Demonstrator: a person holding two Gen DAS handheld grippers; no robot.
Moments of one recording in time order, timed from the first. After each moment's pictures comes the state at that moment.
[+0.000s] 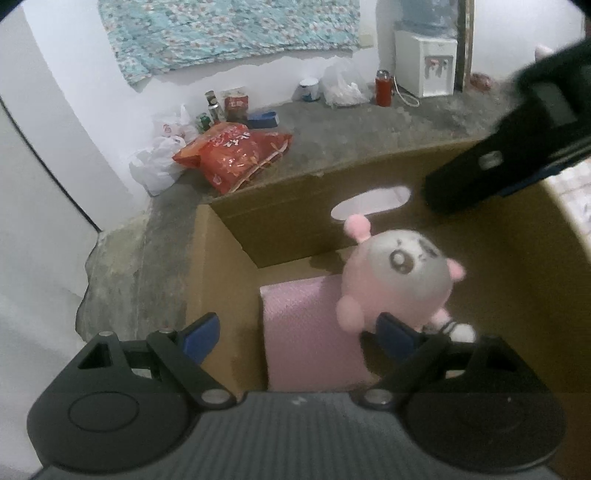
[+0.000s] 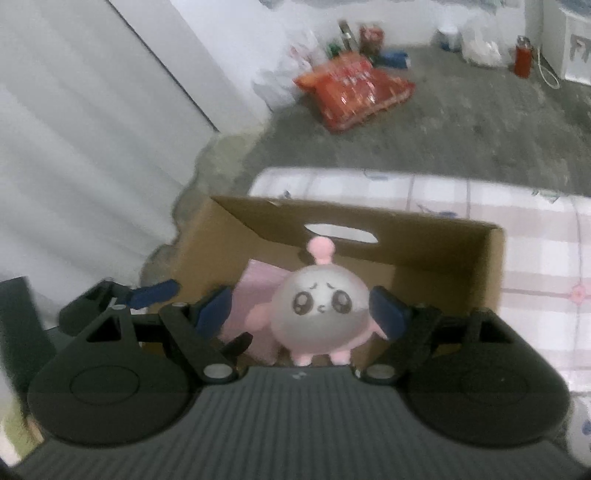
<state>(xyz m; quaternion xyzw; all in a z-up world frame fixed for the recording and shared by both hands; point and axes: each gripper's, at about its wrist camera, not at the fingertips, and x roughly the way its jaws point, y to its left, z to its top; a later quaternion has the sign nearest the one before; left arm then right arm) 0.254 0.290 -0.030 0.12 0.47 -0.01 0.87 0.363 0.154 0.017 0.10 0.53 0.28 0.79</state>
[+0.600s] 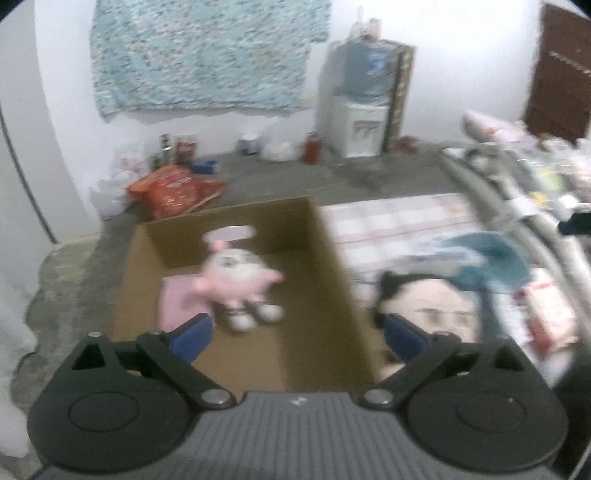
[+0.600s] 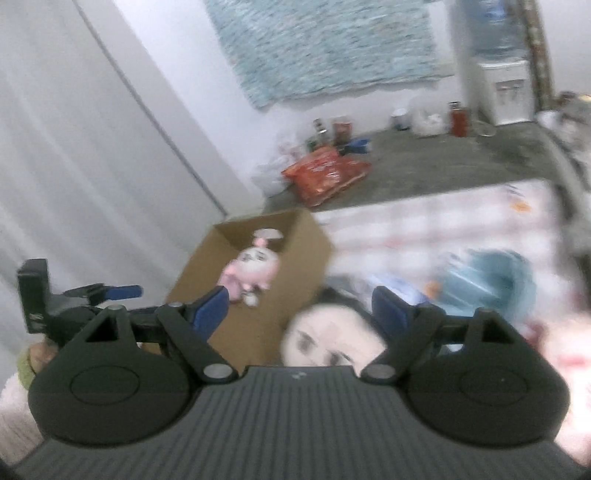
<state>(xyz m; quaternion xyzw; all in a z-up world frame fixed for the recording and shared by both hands) 0.085 0.195 0.084 0.04 0.40 -0.09 0.91 0.138 -0.193 0.121 0.18 0.40 0.25 0.86</state>
